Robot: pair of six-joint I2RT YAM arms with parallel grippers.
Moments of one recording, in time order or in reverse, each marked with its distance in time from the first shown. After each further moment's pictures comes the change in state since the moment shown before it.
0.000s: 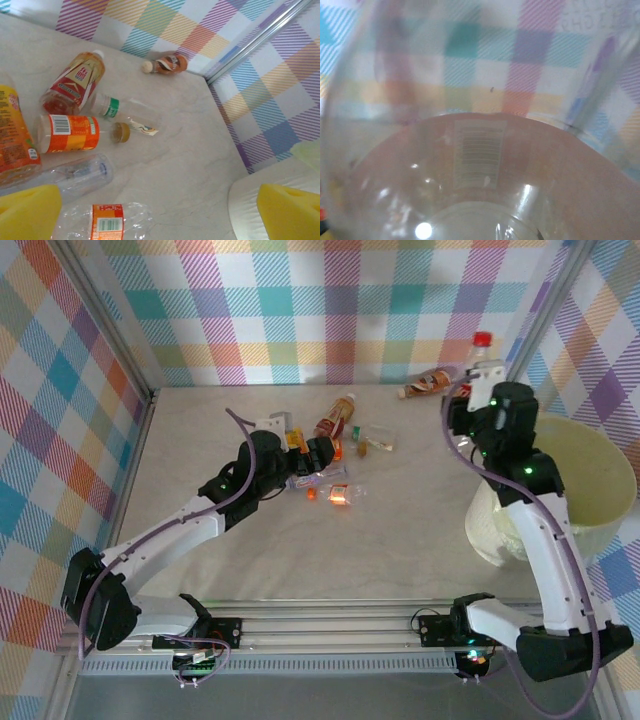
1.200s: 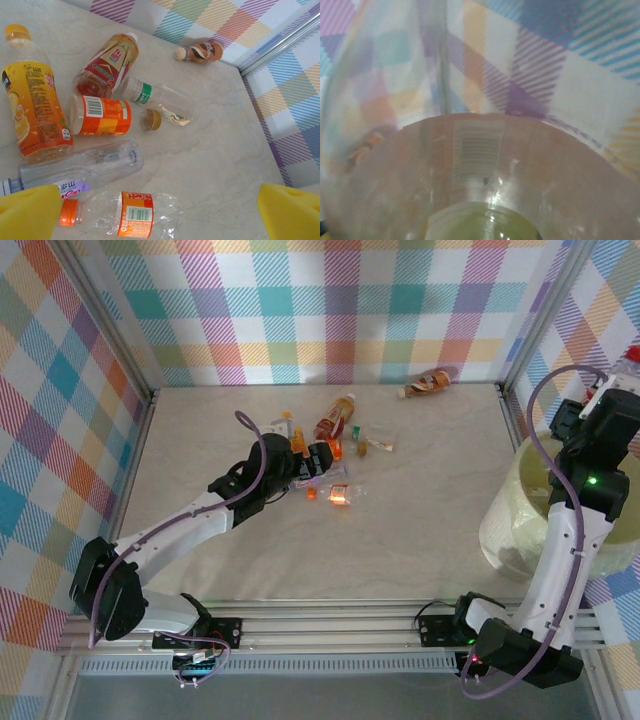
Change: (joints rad) left arm 0.000 0.056 0.000 -0.060 -0.059 -0.014; right arm -0.533 -0.027 0.067 -0.172 0.000 0.043
